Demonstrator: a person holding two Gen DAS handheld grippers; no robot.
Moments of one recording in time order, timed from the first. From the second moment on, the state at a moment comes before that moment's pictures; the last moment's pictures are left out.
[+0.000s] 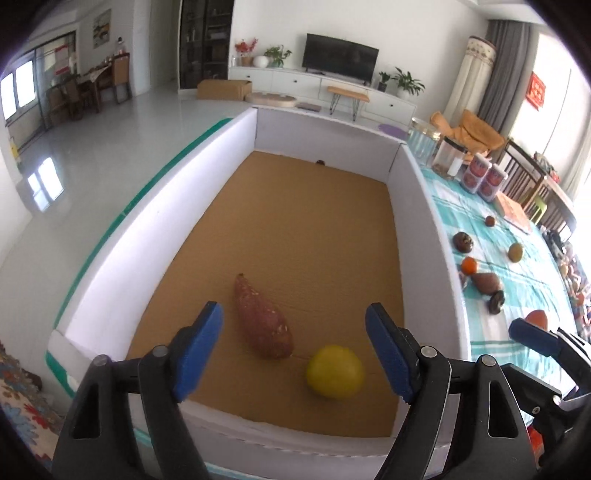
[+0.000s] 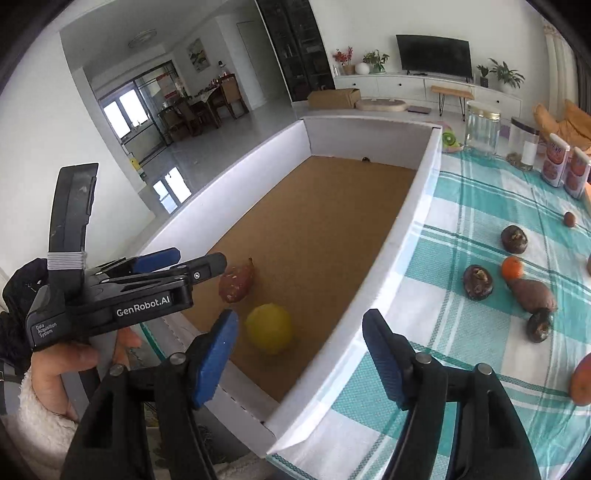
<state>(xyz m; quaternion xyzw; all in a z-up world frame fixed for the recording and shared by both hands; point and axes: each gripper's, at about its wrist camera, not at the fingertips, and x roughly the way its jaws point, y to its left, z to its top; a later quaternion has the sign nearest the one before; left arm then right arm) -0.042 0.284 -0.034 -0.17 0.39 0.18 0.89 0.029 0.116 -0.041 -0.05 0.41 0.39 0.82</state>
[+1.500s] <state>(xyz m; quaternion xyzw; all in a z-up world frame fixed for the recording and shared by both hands) 0.053 0.038 -0.143 0.00 0.44 0.00 0.90 0.021 -0.151 -0.103 0.11 0.37 0.06 0.92</state>
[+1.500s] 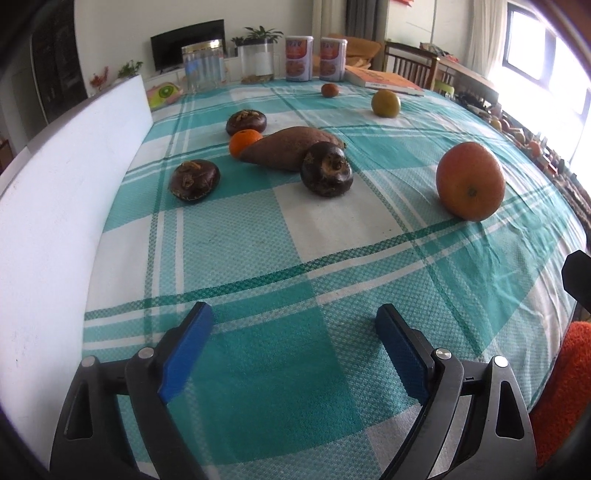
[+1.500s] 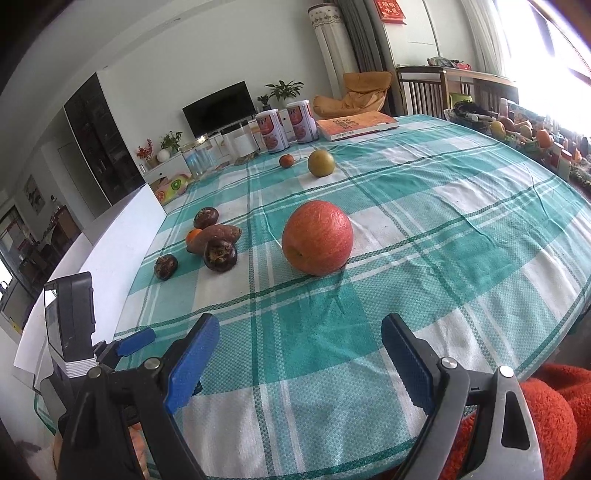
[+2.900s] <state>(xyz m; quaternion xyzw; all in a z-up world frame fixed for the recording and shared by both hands) 0.079 0.089 -0.098 -0.06 0.43 -0.01 0.90 0.018 -0.158 -0.101 0.14 0.37 0.07 0.92</state>
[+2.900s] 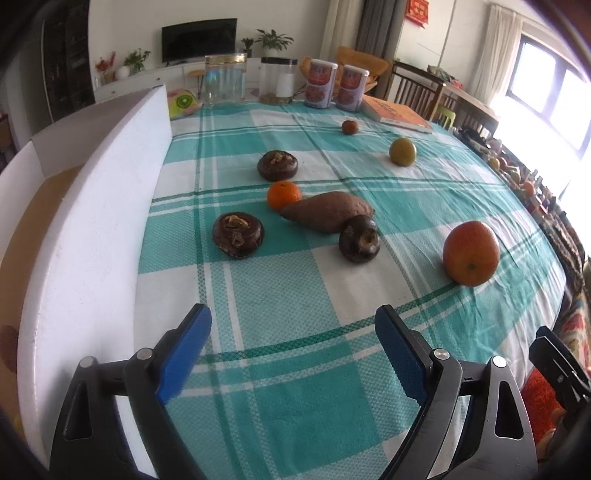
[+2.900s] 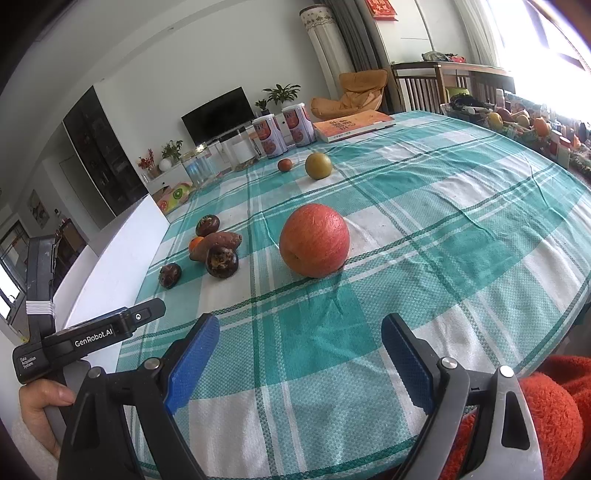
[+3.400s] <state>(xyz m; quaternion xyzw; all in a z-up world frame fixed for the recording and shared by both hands) 0.157 0.117 -0.138 -0.06 0.45 0.09 0.89 0.017 -0.165 -0.102 0.15 0.36 0.07 0.92</state>
